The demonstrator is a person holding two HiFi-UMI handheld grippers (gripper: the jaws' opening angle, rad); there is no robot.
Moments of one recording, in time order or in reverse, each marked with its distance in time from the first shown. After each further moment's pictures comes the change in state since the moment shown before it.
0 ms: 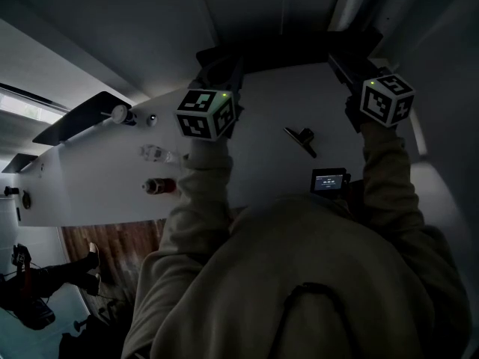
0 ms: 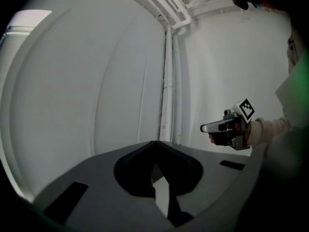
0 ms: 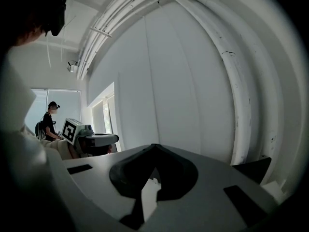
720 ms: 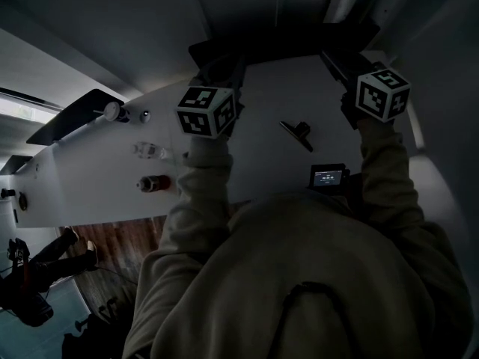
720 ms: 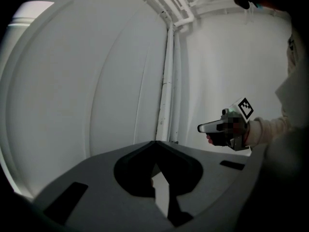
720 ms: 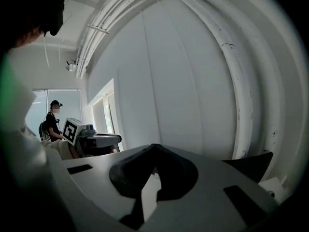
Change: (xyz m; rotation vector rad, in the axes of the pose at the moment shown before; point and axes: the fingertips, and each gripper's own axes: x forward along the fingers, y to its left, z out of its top) left arm 0.012 -0.008 -0.025 -0.032 0.034 -0.027; right arm 0.008 0.001 -0.020 0.017 0.046 0.014
